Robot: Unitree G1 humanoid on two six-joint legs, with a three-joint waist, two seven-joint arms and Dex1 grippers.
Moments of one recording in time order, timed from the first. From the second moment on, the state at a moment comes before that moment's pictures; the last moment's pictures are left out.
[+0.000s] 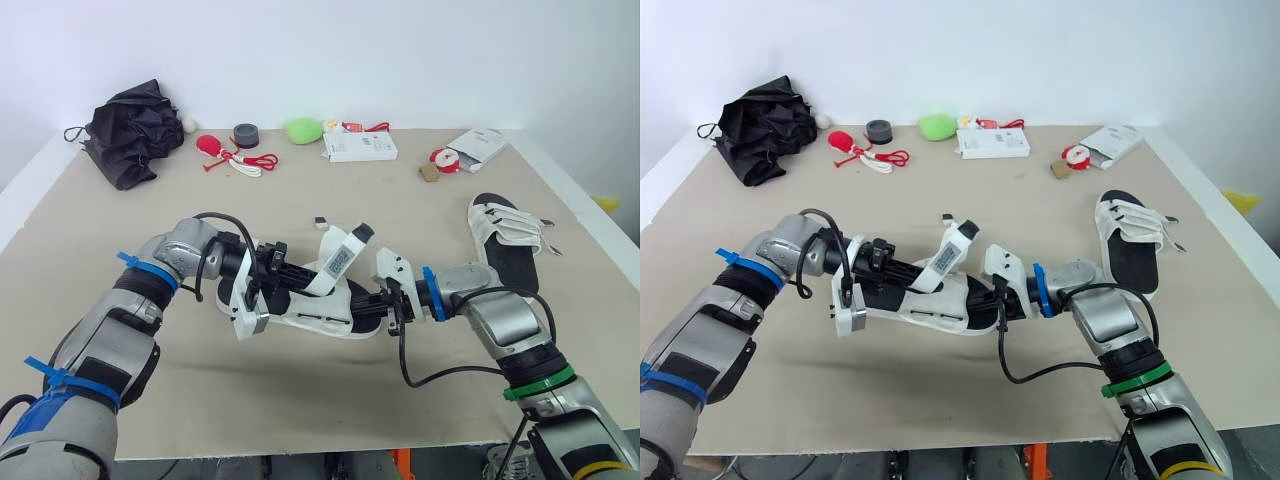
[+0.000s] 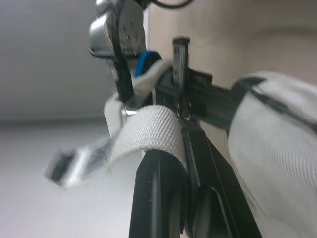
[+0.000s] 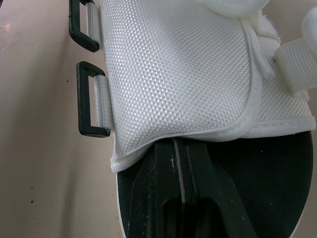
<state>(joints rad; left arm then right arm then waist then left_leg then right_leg) -1.01 0.54 -0.49 0.84 0.21 -1.61 -0.77 -0.56 -0.61 0.30 0.05 0.23 0.52 1.24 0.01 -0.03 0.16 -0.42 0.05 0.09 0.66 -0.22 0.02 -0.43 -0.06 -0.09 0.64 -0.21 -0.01</state>
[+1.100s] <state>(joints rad) -0.86 0.83 -0.96 0.58 -0.48 -1.13 -0.85 -0.59 -0.60 0.32 0.08 0.23 0.49 1.26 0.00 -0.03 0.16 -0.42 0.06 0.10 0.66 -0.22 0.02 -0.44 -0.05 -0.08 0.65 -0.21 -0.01</state>
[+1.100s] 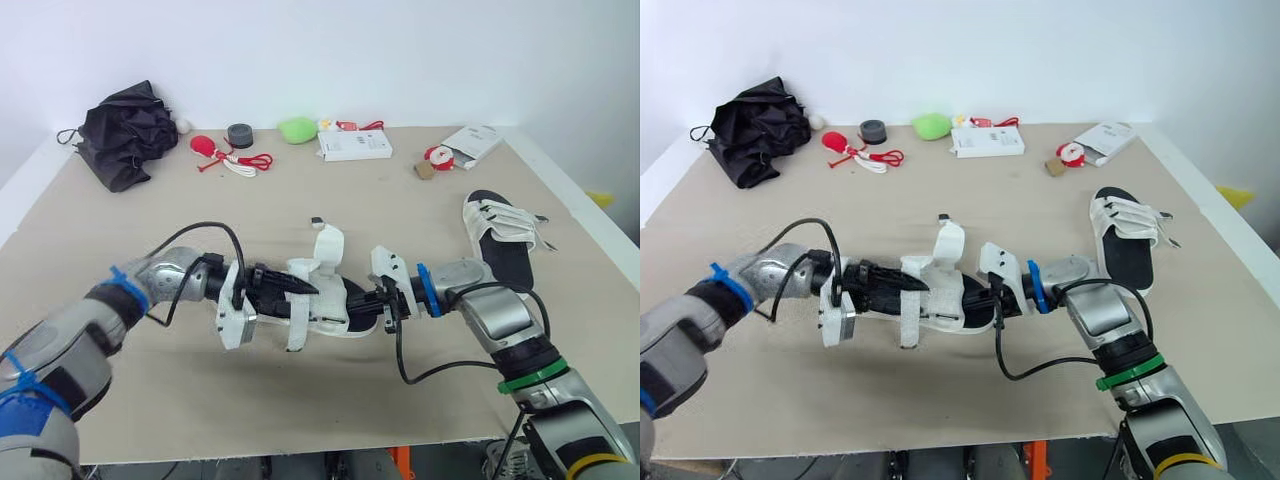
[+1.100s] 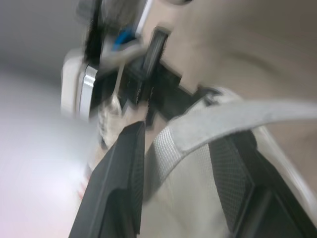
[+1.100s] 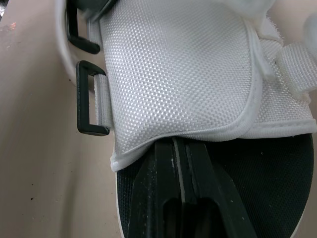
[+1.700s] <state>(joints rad) -0.36 1.13 -0.35 -0.11 -0.94 0.20 -1.29 -0.60 -0.58 0.32 0.09 0.23 0.49 1.27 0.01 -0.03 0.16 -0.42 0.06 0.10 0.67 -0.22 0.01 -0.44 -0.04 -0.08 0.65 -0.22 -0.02</state>
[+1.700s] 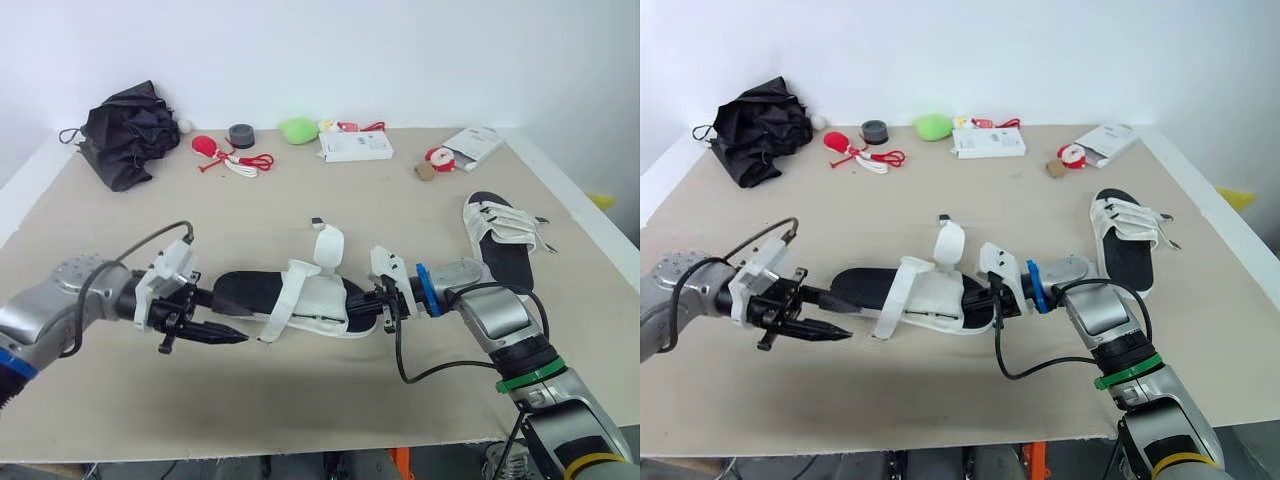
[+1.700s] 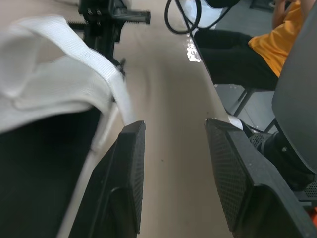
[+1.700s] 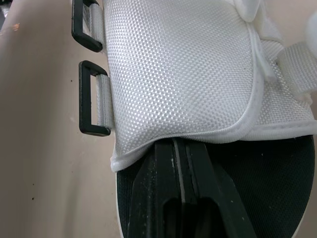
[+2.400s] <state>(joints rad) -0.29 0.86 -0.16 -0.04 -0.67 0.30 -1.31 -0.58 -0.58 0.31 0.06 0.23 0.51 1.26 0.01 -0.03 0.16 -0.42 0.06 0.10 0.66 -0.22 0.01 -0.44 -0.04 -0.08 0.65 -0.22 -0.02</state>
